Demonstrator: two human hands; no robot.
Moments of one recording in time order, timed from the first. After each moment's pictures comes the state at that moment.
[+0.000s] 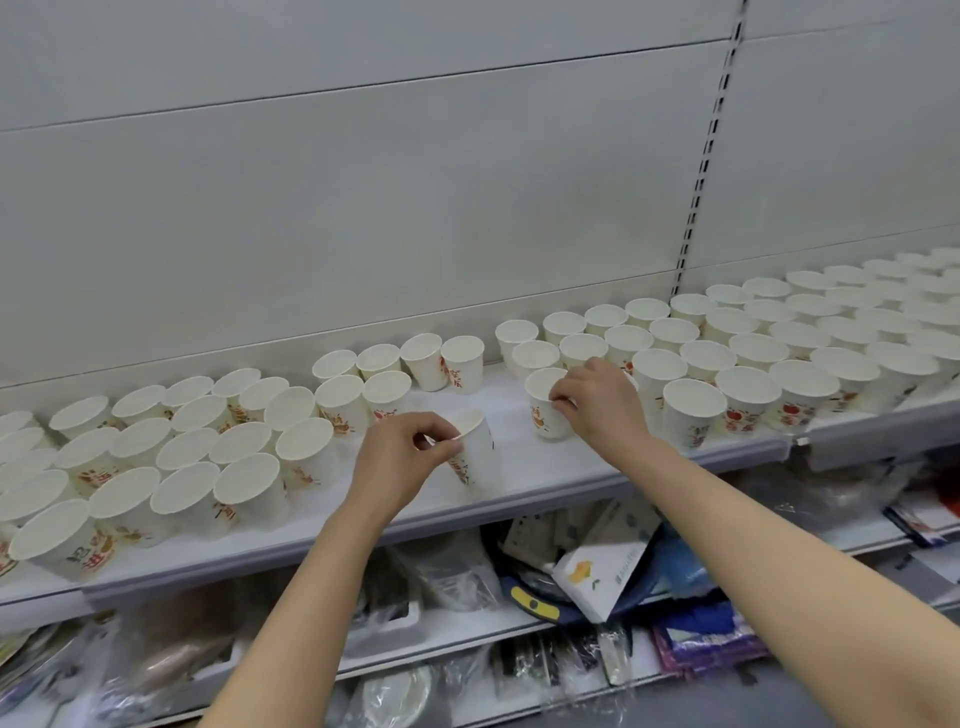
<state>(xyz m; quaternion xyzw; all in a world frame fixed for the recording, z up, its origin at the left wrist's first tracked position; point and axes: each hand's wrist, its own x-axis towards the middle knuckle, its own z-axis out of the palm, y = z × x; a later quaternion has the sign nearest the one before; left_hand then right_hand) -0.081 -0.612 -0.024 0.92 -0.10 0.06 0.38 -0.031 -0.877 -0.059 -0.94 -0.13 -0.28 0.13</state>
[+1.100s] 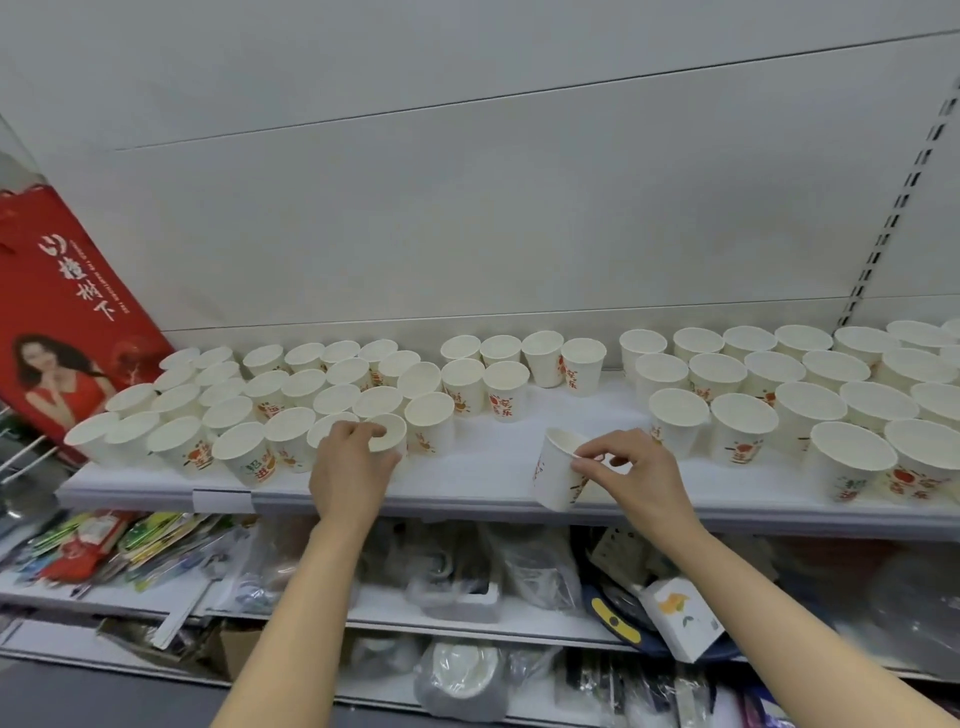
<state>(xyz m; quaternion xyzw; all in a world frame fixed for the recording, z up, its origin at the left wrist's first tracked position) -0.113 -0.469 -0.057 0.94 0.24 0.19 0.18 -0.094 -0.787 -0.065 -0.82 -0.15 -0.11 0.54</state>
